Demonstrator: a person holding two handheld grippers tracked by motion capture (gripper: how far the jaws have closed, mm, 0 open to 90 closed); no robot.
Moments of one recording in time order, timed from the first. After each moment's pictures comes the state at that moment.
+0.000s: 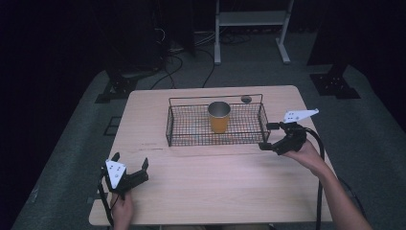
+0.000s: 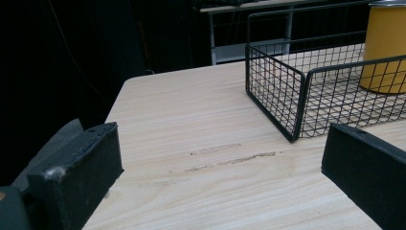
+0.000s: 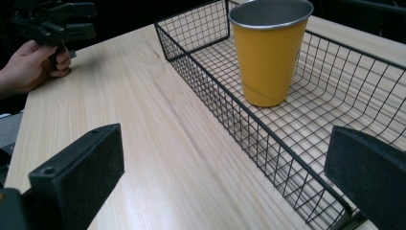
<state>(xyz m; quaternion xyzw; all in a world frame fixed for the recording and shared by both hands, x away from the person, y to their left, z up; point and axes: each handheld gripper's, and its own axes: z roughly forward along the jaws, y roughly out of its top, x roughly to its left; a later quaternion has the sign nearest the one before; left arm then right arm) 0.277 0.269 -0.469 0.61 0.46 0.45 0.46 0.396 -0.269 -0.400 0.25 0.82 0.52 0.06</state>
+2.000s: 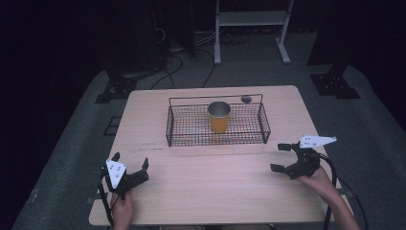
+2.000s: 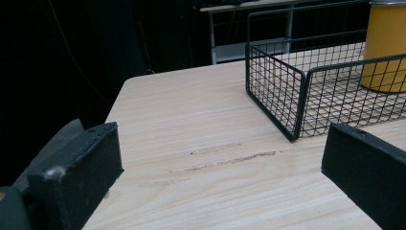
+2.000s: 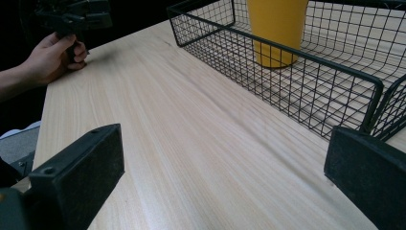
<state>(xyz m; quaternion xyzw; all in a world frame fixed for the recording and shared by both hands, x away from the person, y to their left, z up) 0.278 0.268 -0.469 0.62 0.46 0.45 0.46 0.337 -0.302 -0.444 0.27 0.79 0.55 0.06</state>
